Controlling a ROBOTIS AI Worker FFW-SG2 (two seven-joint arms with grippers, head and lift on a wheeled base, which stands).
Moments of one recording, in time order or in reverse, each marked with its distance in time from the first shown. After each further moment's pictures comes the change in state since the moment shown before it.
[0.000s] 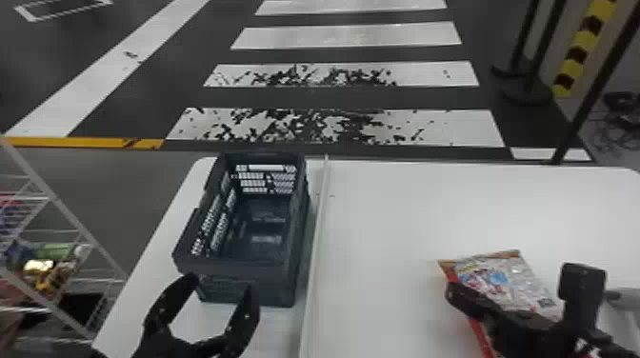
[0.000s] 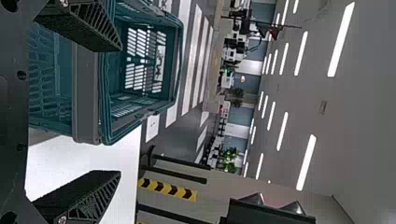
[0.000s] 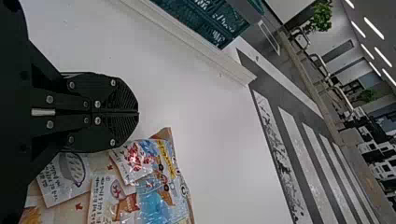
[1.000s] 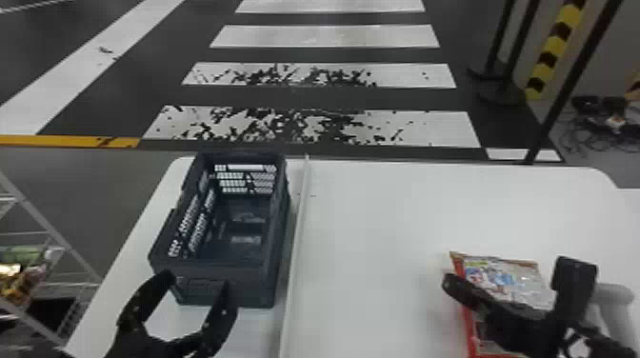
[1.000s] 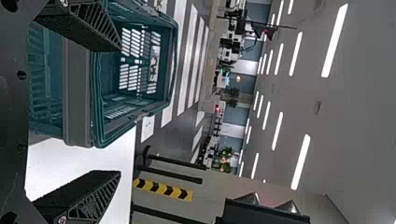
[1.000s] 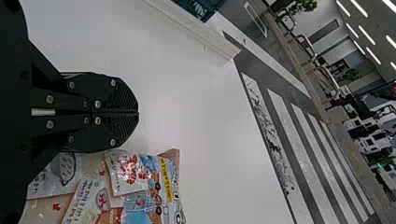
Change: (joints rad) left arm -0.024 0.000 0.000 0.015 0.006 -0.012 -0.005; right arm -0.036 -0.001 -0.069 0.051 -0.045 -0.011 -0.019
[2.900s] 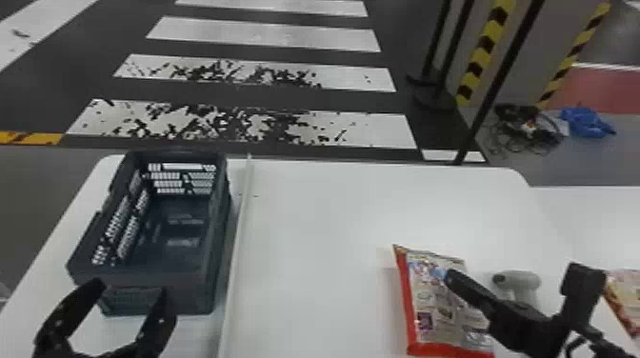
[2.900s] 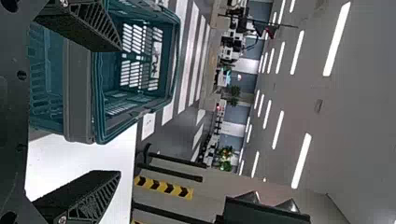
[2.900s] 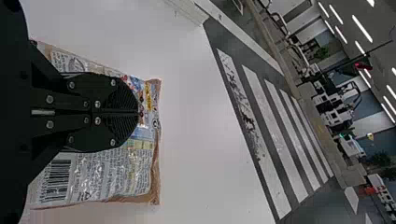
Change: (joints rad) left arm -0.015 -0.003 -0.018 0.014 -0.006 0.001 0.001; right arm 0.061 -0.012 -0.233 -0.076 -0.009 -0.007 0.108
